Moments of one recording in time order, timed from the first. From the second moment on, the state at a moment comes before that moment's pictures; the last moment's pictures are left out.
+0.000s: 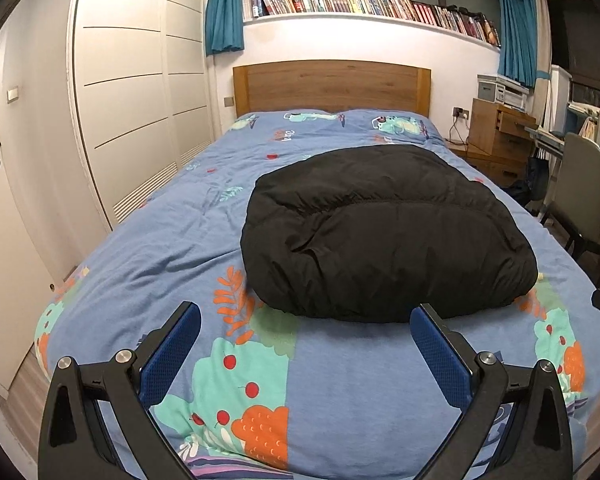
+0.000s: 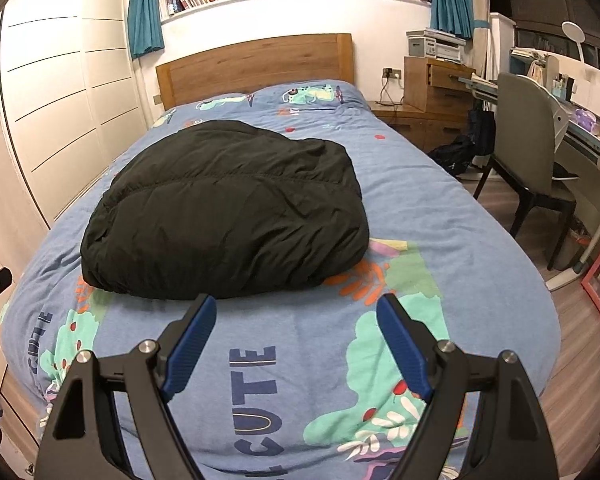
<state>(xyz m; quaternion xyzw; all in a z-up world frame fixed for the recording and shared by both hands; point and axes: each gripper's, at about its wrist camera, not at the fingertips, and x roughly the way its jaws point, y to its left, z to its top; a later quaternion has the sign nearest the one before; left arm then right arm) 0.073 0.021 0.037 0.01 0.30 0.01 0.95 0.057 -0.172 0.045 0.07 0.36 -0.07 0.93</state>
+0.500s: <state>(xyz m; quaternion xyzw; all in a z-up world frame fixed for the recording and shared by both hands) 0.076 0.008 0.028 0.03 0.31 0.01 0.95 0.060 -0.173 0.035 0.06 0.36 -0.08 0.93</state>
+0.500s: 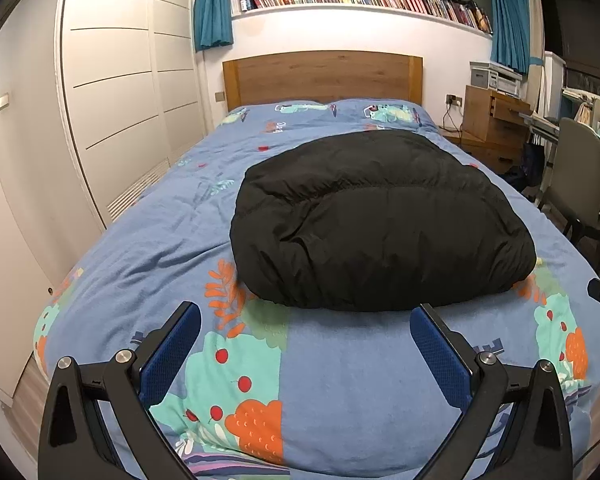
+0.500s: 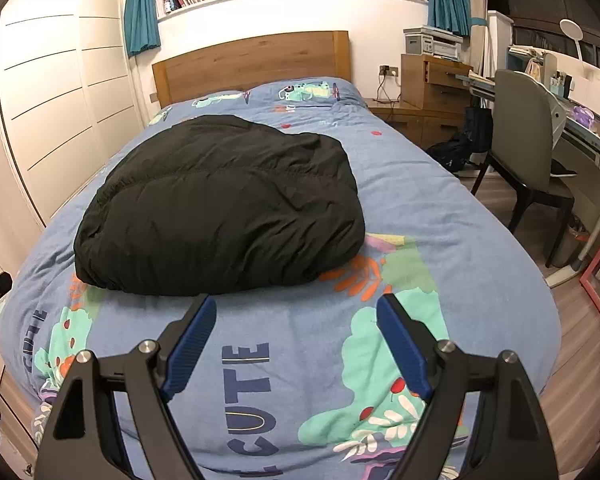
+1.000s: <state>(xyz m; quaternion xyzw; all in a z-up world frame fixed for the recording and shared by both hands) 0.080 0.005 0.021 0.02 0.33 0.00 0.94 0.062 -0.174 0.030 0.04 0.37 -0.09 0.93</state>
